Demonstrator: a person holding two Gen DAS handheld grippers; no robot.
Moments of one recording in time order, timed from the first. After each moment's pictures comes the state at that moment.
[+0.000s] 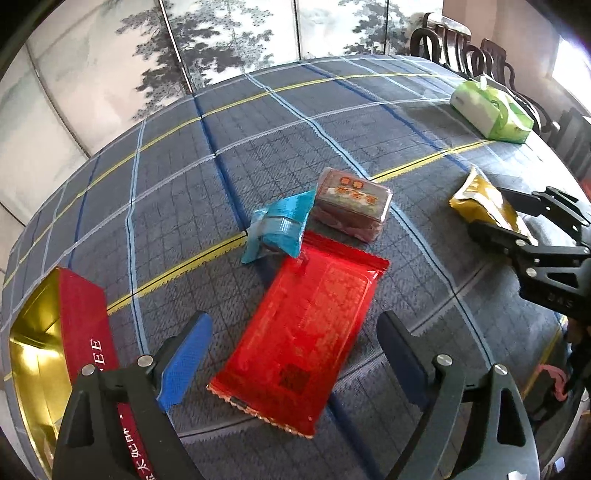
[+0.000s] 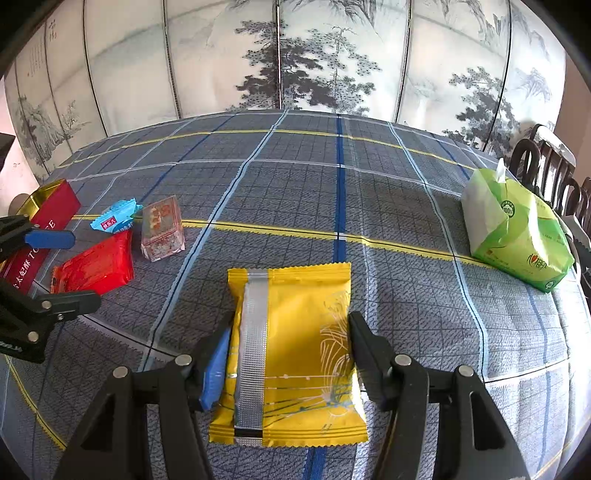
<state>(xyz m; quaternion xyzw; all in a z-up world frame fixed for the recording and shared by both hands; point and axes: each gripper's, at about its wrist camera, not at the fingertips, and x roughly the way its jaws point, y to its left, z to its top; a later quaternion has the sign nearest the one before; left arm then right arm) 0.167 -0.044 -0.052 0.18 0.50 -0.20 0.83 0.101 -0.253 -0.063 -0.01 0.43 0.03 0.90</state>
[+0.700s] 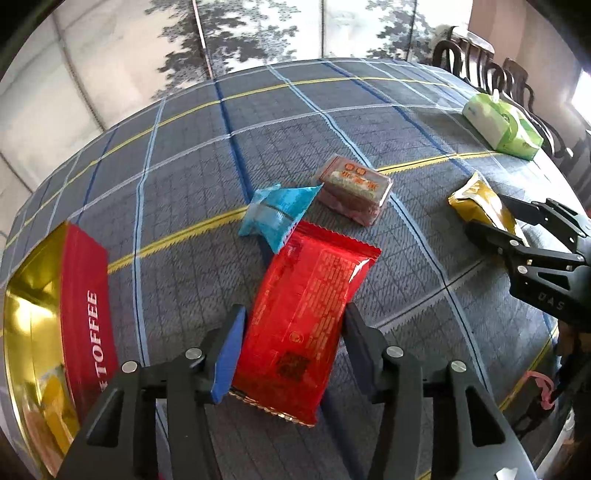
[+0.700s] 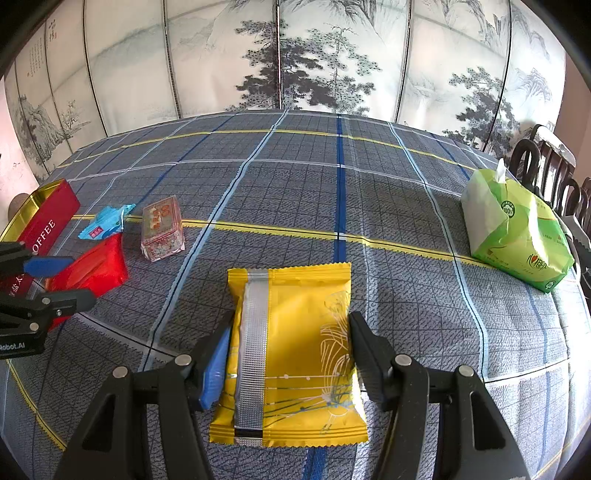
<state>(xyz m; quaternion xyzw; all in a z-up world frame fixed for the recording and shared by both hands) 0.146 -0.036 -0.051 0.13 0.51 -0.17 0.83 0.101 -0.253 -0.062 -0.01 0.43 0.03 0.90</state>
